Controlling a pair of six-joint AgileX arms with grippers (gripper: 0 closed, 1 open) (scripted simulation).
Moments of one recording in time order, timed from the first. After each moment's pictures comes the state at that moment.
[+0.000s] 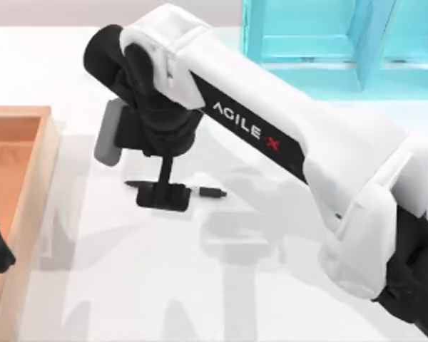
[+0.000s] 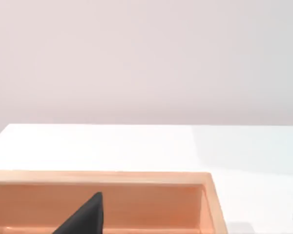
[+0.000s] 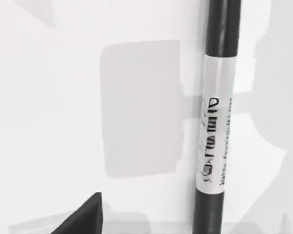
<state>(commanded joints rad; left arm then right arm) 0.00 0.00 0.00 0.00 0.00 0.00 0.82 2.78 2.82 -1.51 0.17 -0.59</state>
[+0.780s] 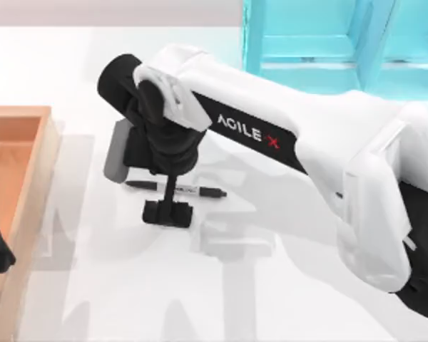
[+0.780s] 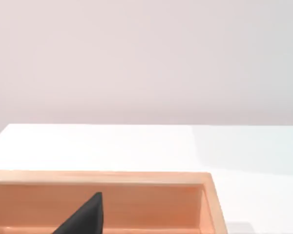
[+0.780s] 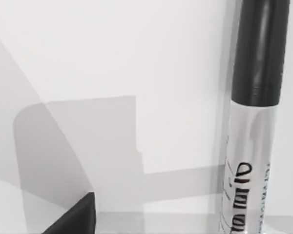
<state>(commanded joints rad) 0.00 0.00 0.00 0.00 0.00 0.00 0.80 2.75 2.44 -1.16 0.17 -0.61</state>
